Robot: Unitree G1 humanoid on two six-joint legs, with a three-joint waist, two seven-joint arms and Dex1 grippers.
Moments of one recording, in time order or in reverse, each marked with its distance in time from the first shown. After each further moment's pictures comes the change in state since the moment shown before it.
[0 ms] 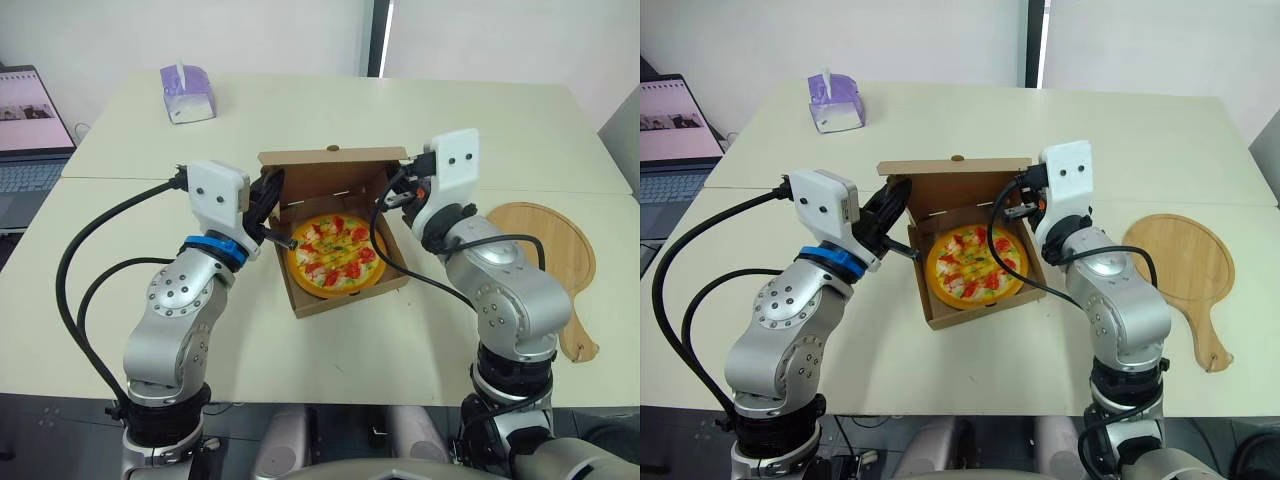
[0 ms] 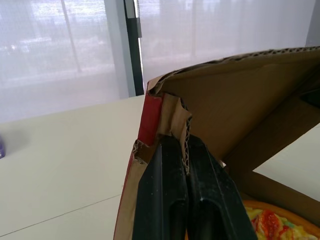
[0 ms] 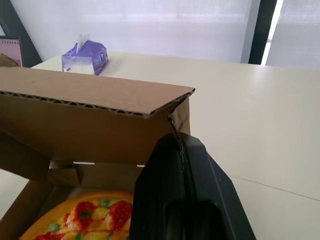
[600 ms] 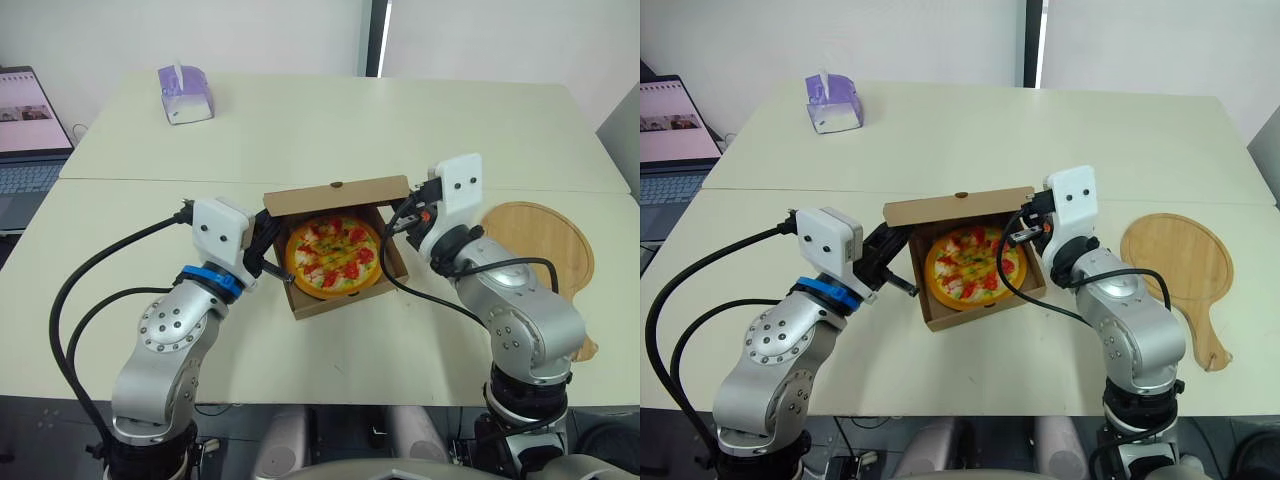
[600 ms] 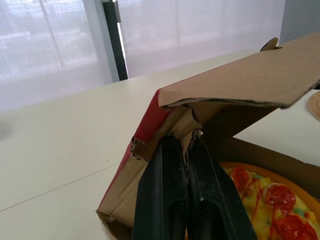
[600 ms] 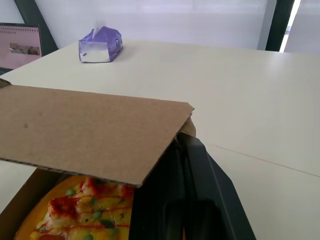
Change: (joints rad) left arm 0.186 0.043 -0.032 -0.092 0.020 -0.074 -0.057; right arm 0.099 -0.052 -0.001 -0.066 0.059 -0.004 0.064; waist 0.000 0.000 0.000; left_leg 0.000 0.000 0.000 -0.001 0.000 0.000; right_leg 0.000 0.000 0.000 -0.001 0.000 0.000
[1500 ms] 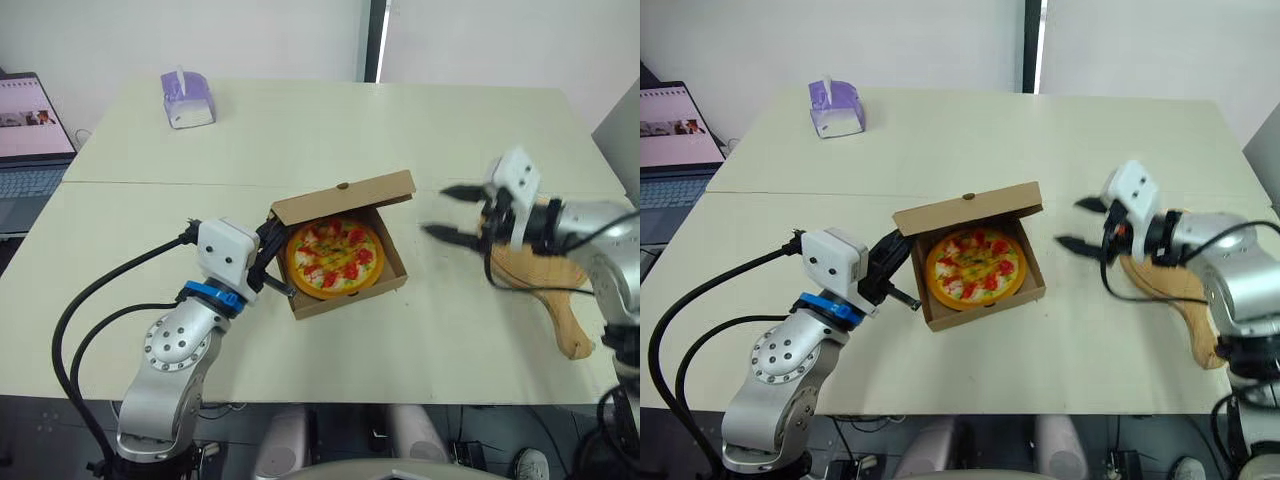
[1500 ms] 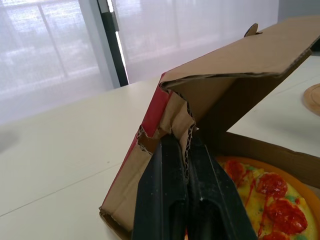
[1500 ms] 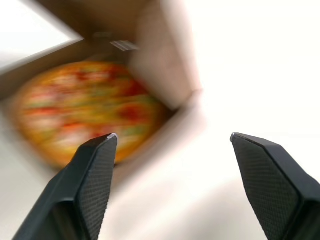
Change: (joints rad) left arm 0.087 0.000 -0.022 0.023 0.062 -0.137 -0.004; right arm -0.235 -0.639 -0.003 0.659 0.028 -0.517 0.707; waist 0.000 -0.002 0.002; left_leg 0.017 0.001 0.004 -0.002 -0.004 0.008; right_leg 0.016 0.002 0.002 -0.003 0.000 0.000
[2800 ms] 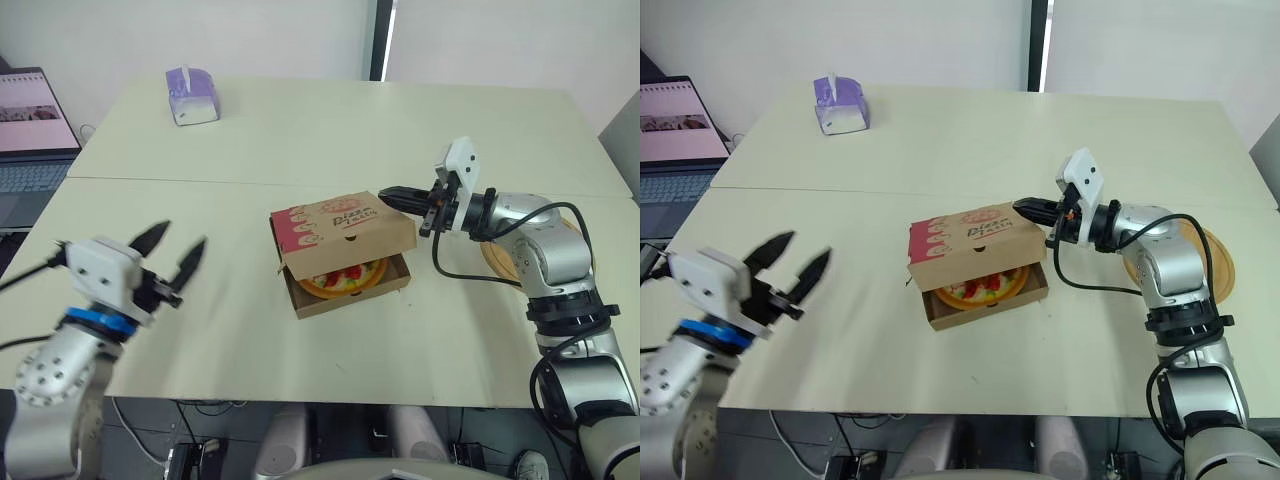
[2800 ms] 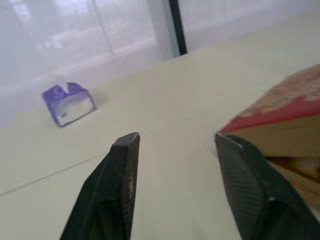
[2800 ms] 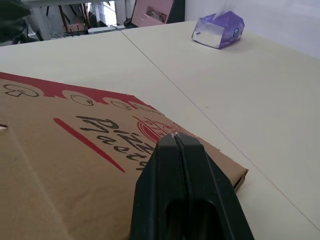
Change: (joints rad) left arm 0.109 0.230 0.469 0.189 -0.229 -0.137 -0.204; right arm 0.003 0.265 0.041 0.031 0.034 -0.039 0.067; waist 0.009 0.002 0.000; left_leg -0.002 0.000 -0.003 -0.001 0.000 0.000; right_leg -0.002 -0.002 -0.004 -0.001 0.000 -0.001
